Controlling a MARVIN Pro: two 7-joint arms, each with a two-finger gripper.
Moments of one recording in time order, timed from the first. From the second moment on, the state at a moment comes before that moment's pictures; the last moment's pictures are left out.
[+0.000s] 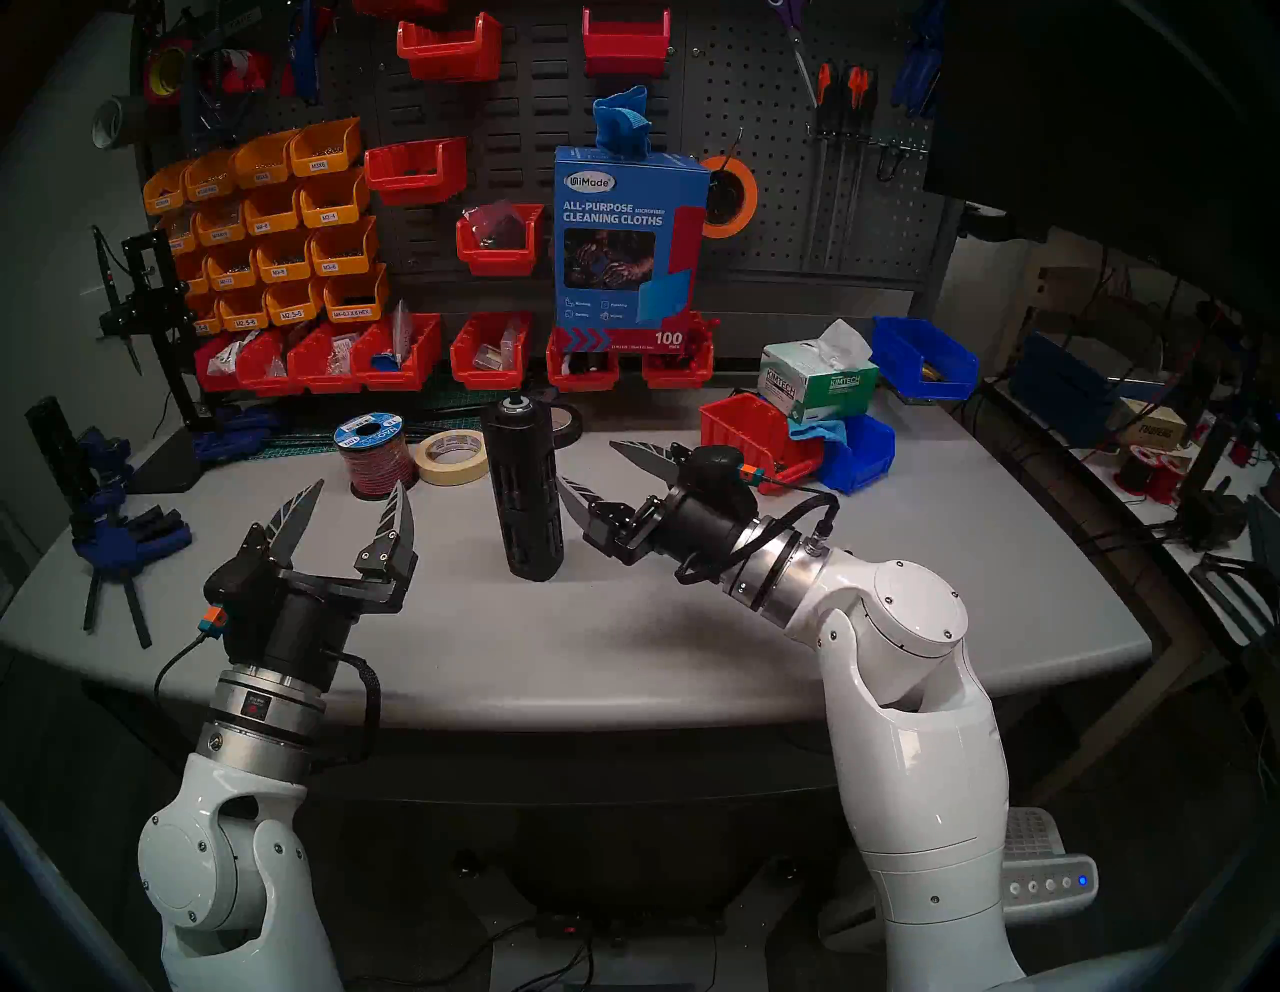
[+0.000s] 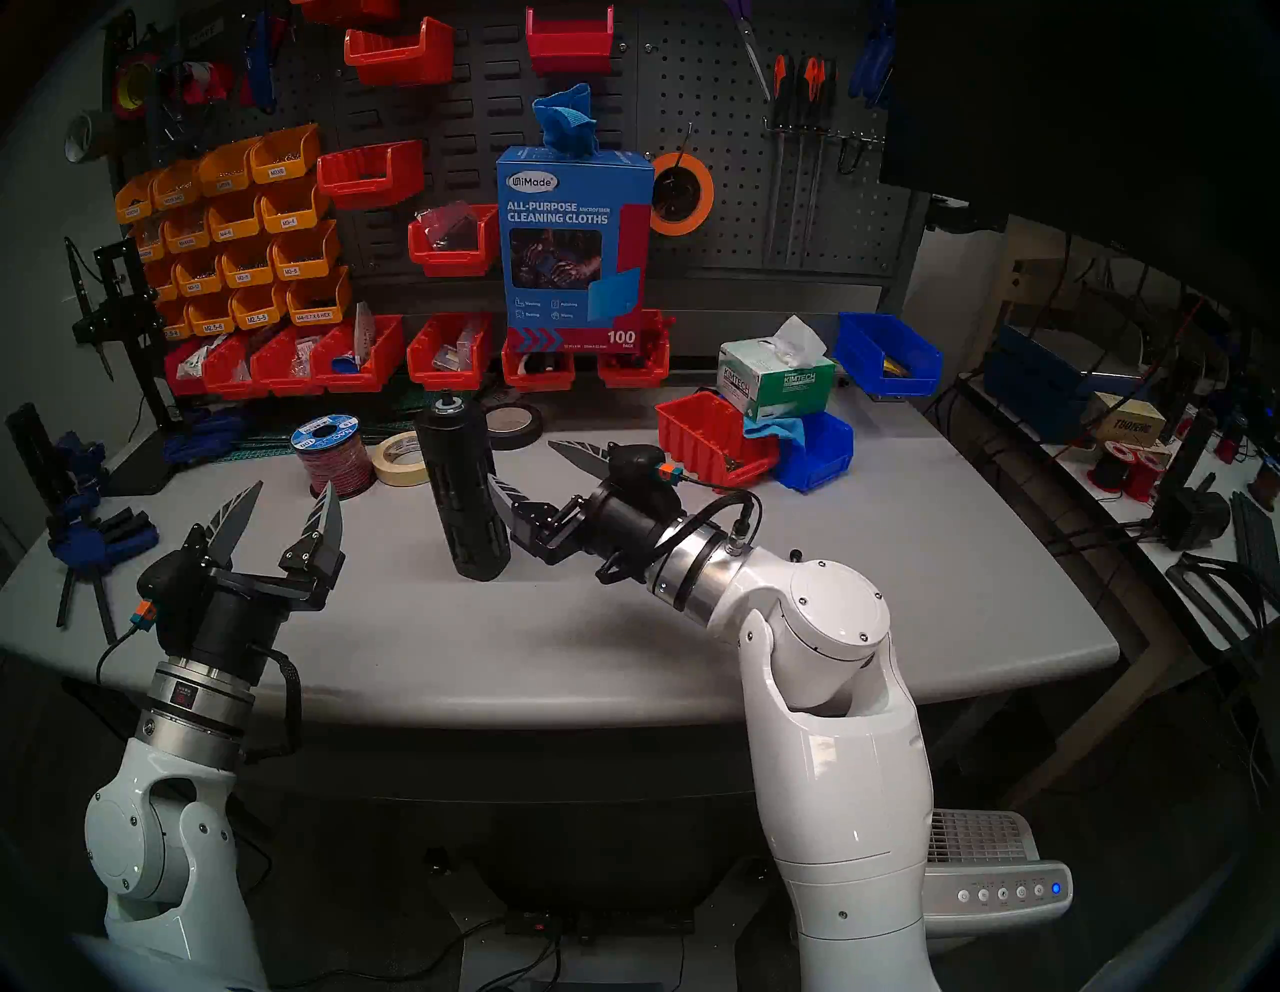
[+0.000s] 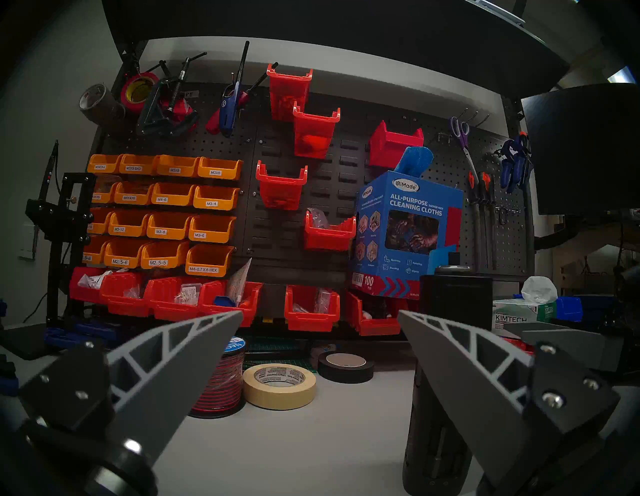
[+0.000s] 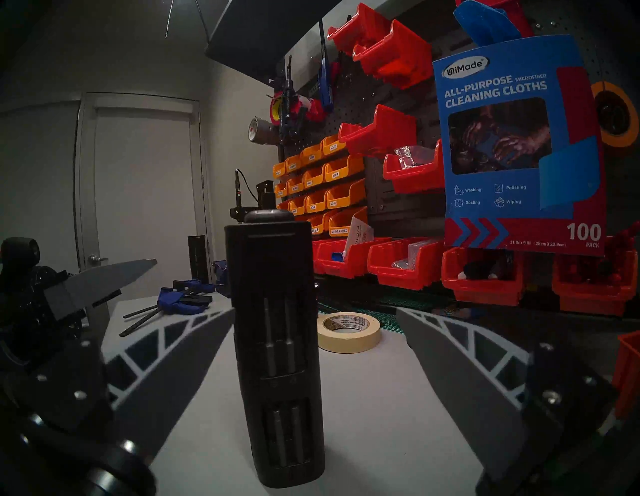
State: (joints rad) left arm 2.23 -1.83 -1.98 -2.35 -0.29 -0.17 -0.57; right arm -1.62 -1.59 1.50 -1.98 0.13 0.30 0.85
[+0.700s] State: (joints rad) left arm 2.23 -1.83 -1.98 -2.35 -0.29 -0.17 -0.57; right arm -1.62 -1.56 1.53 -1.99 0.15 0.31 0.89
